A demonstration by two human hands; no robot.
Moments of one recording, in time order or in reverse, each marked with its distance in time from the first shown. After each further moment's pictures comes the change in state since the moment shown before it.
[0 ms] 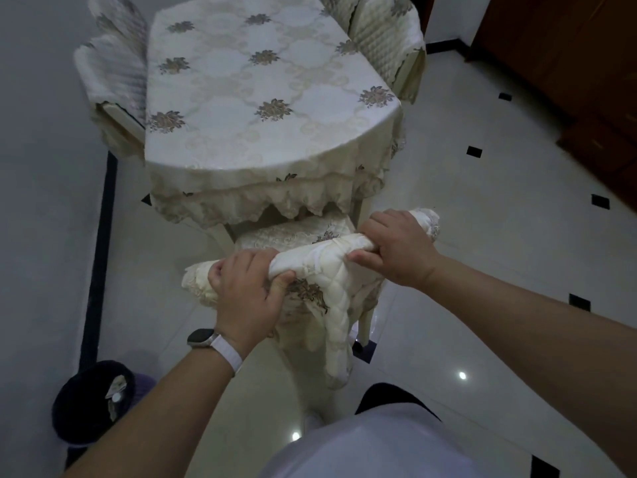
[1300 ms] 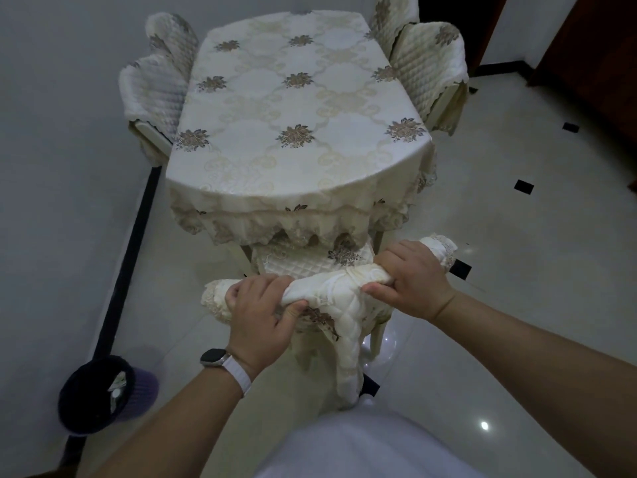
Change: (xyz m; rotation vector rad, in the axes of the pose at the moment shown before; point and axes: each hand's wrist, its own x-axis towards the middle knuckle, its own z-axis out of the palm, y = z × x) left_hand 0.057 0.041 0.067 0.021 0.037 -0.052; right_hand 0.034 0.112 0.018 0.075 0.113 -0.145
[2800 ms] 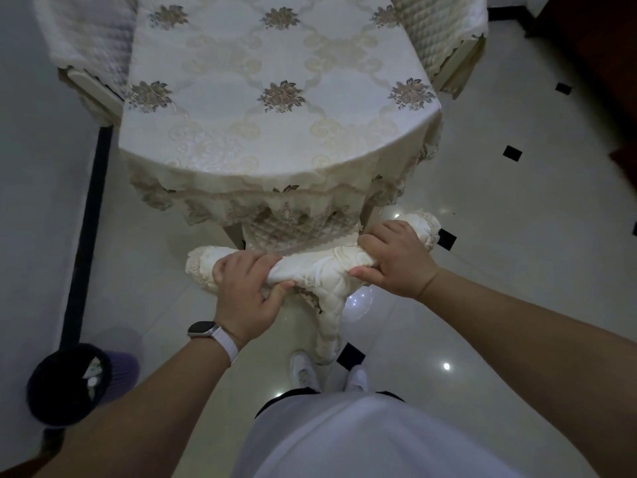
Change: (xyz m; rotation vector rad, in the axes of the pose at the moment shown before) left_hand 0.059 -0.079 0.048 -0.048 -0.097 0.031; right_hand 0.039 0.035 0.073 -0.020 -0.206 0.015
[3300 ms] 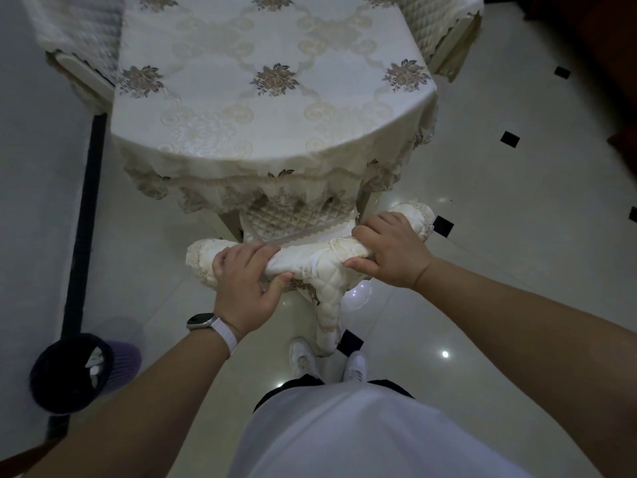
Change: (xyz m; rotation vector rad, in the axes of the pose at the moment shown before) left_hand -0.019 0.010 0.001 0.003 -0.104 -0.066; right_hand -0.016 -0.014 -0.008 0.027 -0.187 0.073
